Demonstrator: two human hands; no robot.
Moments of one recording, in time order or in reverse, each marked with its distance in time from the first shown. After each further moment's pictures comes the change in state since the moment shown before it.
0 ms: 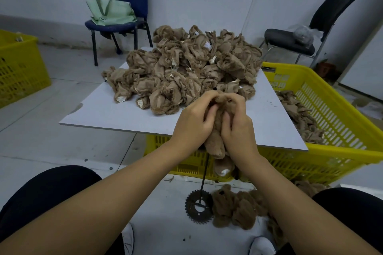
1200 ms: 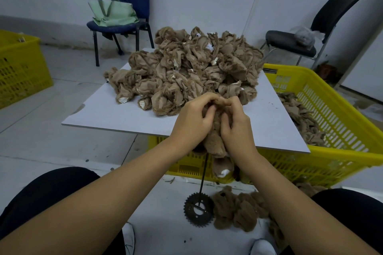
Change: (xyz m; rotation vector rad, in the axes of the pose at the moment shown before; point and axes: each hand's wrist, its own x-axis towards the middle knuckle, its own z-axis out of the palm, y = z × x) left_hand 0.009 -0.001 -0.009 -0.067 -0.043 -0.117; right_hand 0.006 0.000 0.007 0.098 -0.037 0.039
